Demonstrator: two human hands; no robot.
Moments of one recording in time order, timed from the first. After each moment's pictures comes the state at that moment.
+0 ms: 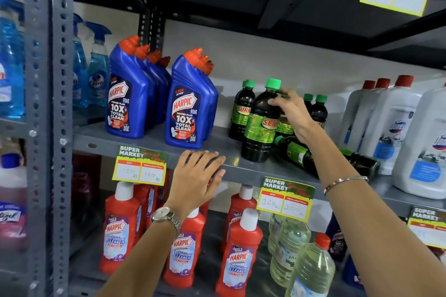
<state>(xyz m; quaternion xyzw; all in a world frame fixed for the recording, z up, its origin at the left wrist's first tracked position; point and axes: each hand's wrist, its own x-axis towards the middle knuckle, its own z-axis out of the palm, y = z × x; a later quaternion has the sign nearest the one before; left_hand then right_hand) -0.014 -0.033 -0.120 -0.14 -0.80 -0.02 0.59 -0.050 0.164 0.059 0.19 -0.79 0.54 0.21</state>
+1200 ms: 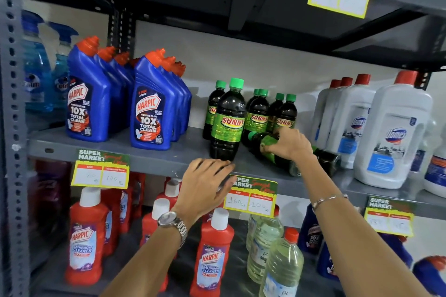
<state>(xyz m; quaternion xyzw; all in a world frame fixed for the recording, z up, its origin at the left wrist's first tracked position) -0.014 0.050 -0.109 -0.22 -0.79 -0.06 0.56 -0.052 0.247 0.016 0.03 -0.96 0.11 0.24</state>
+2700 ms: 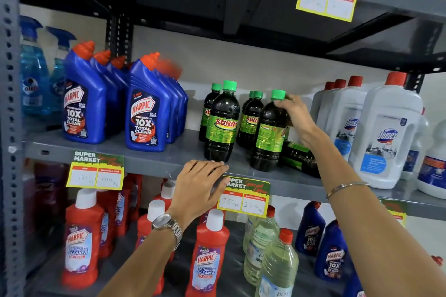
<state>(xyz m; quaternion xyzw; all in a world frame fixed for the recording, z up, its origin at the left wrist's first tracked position) -0.009 0.053 -0.109 -0.20 -0.82 -0.06 0.54 -0.052 0.263 0.061 0.15 -0.80 0.53 0.24</state>
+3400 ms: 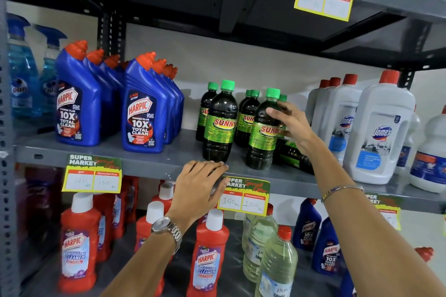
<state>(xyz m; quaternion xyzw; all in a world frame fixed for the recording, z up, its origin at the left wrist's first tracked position) -0.009 0.052 -0.111 -0.20 -0.82 -0.07 0.54 -0.053 0.268 0.044 0.17 -0.77 0.58 0.20</state>
